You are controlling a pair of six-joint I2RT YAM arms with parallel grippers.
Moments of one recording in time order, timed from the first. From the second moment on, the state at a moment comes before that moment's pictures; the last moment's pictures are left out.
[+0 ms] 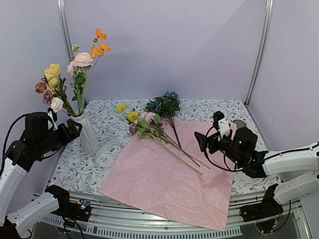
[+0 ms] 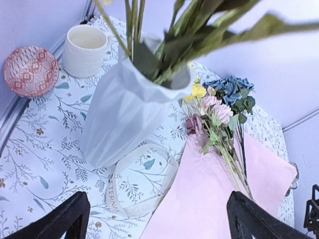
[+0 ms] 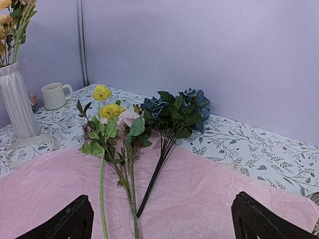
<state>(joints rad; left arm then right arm) -0.25 0.58 0.75 -0.67 -0.11 -0.63 0.83 1.23 0.42 0.71 0.32 0.01</state>
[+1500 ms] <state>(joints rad) -0.25 0.30 0.41 -0.53 0.14 -0.94 0.83 1.33 0.52 0.63 0.27 0.07</state>
